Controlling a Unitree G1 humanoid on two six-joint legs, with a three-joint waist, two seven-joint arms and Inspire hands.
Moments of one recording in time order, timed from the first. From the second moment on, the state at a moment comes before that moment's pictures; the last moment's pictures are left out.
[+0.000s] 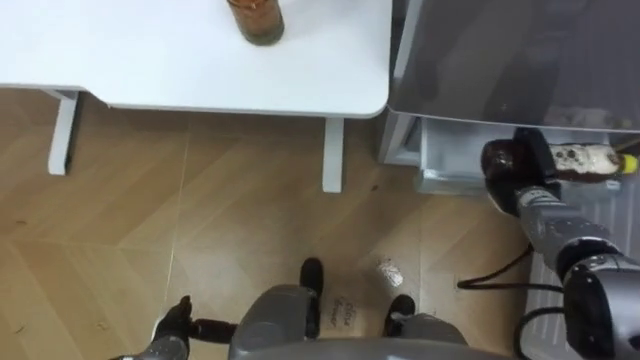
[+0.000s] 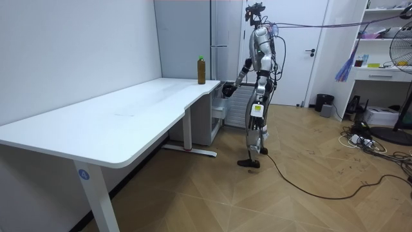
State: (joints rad) left arm 0.12 0.23 -0.14 1.06 -0.15 0.06 0.07; right arm -0.46 -0.37 -0.11 1.33 1.58 0.07 0.06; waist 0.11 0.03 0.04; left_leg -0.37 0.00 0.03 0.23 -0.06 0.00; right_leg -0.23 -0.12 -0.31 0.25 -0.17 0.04
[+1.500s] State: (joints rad) left arm 0.08 0.27 -0.25 1.10 -0.14 0.04 0.01; right arm -0.69 -0.46 -0.11 1.40 1.43 0.12 0.06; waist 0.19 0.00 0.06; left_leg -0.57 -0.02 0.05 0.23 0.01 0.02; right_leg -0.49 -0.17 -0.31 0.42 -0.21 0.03
